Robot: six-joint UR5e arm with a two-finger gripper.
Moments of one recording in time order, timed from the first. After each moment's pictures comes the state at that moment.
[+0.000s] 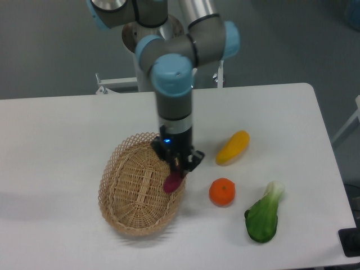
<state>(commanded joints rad) 2.23 -1.86 -1.82 -0.81 1.61 0.81</state>
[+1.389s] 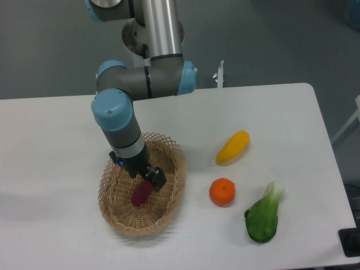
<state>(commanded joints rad) 2.18 -1.93 -1.72 -0.77 1.72 0.75</state>
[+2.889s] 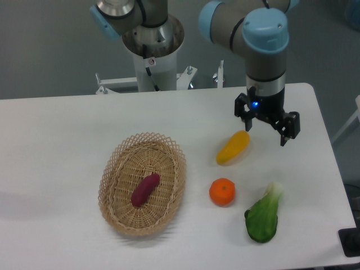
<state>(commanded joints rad) 2.69 -1.76 -1.65 -1.02 1.58 1.45</state>
